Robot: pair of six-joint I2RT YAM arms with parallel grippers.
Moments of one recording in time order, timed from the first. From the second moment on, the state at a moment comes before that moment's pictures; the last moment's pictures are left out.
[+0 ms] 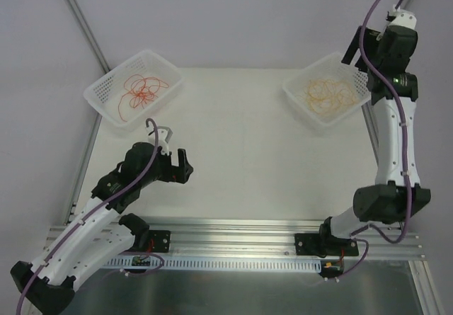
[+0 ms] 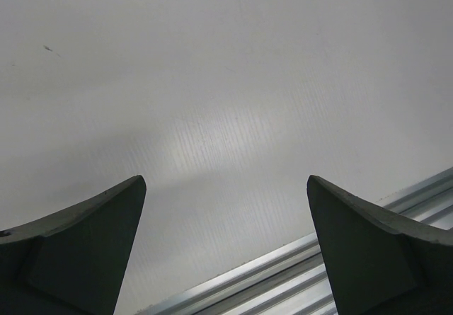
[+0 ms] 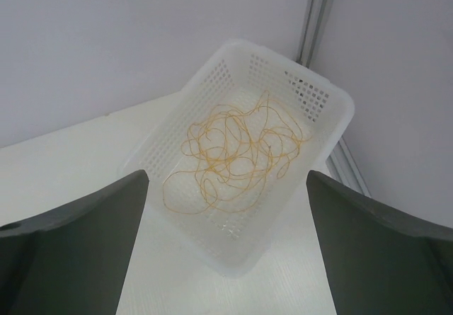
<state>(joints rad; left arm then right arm) -0.55 0.69 0.66 -0.58 -0.02 -0.35 -0.08 1.63 1.90 -0.62 0.17 0.16</state>
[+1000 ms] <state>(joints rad) -0.55 0.00 0.91 -1.00 -0.57 -0.37 0.00 0.13 1.20 -0.98 0.20 0.07</state>
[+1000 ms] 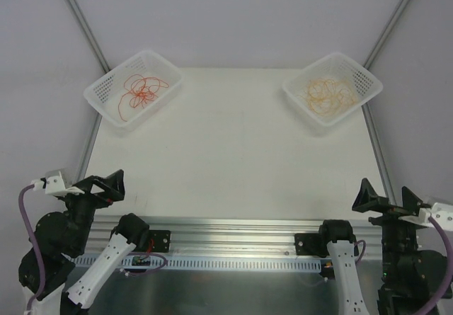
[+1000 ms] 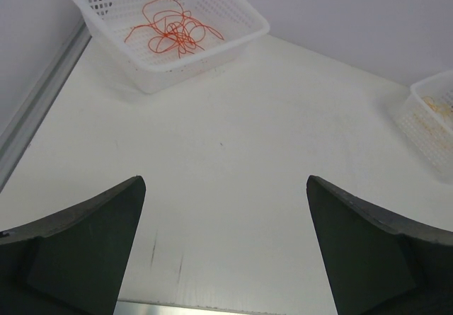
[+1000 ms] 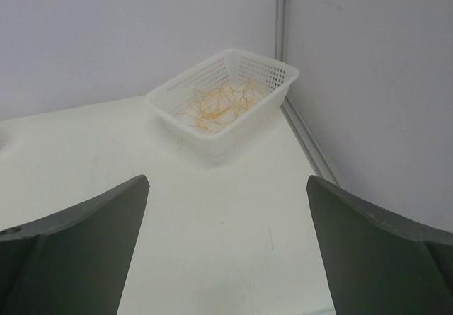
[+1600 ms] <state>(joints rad) -0.55 0.00 1.08 -1.29 -0.61 -0.53 0.05 0.01 1.18 -1.26 0.20 0.13</state>
